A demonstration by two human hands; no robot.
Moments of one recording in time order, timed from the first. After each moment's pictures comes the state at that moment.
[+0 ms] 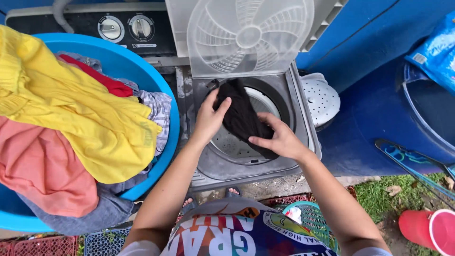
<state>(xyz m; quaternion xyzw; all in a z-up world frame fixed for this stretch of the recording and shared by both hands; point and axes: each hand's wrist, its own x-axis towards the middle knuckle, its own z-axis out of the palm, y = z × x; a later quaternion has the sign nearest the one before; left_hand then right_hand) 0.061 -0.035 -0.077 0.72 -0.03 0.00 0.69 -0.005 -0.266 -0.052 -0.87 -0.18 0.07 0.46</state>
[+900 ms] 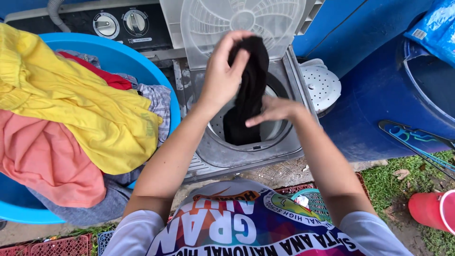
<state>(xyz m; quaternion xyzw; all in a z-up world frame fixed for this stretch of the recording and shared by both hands) 0.076 -0.056 0.022 0.65 -0.32 0.17 0.66 0.053 -0.260 -0.036 -0.90 -0.07 0.34 0.24</state>
